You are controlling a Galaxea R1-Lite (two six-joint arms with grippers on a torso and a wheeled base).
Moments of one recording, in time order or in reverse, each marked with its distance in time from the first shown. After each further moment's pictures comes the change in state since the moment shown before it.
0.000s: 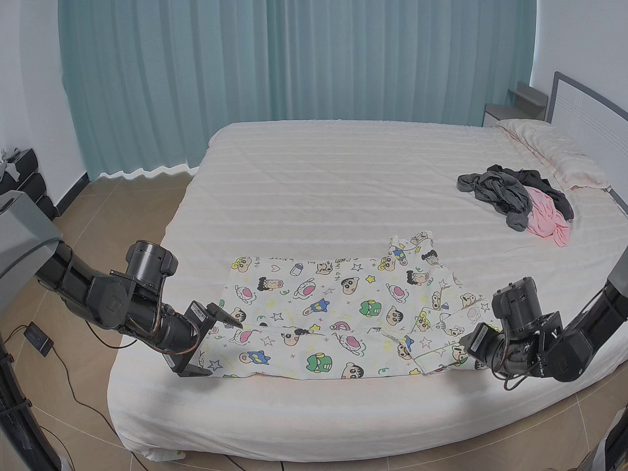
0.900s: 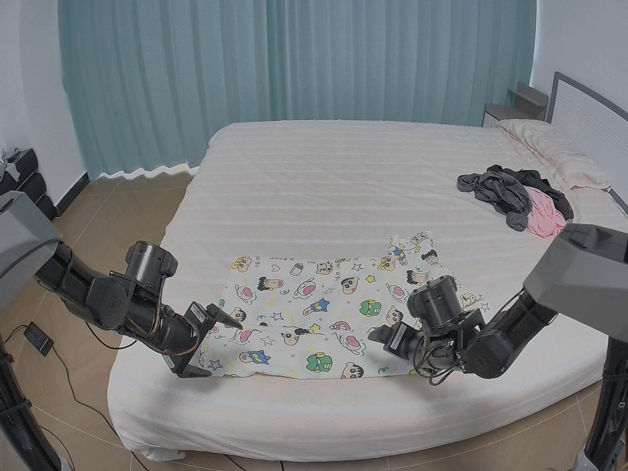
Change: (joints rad) left arm 0.000 -0.001 0.006 -0.002 -0.001 0.001; right arm 0.155 0.354 -0.417 0.010 0.157 0.022
